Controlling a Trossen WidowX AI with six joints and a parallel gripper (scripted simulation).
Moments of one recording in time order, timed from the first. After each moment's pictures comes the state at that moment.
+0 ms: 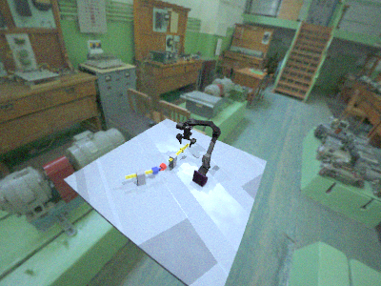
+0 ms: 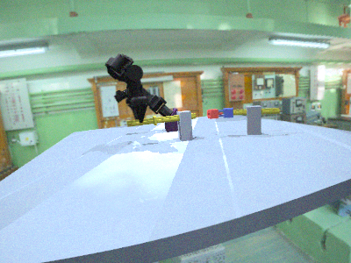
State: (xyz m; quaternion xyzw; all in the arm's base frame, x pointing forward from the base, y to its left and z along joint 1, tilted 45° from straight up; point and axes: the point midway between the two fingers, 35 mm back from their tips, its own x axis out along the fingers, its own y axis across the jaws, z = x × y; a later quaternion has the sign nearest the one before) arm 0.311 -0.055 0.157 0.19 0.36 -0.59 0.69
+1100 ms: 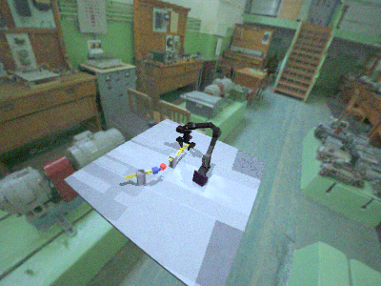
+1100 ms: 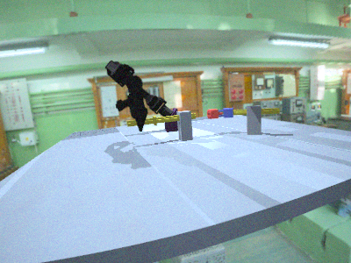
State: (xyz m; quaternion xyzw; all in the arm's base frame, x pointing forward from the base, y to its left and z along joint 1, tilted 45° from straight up) arm 0.311 -0.080 0.131 0.23 0.31 -0.62 0.68
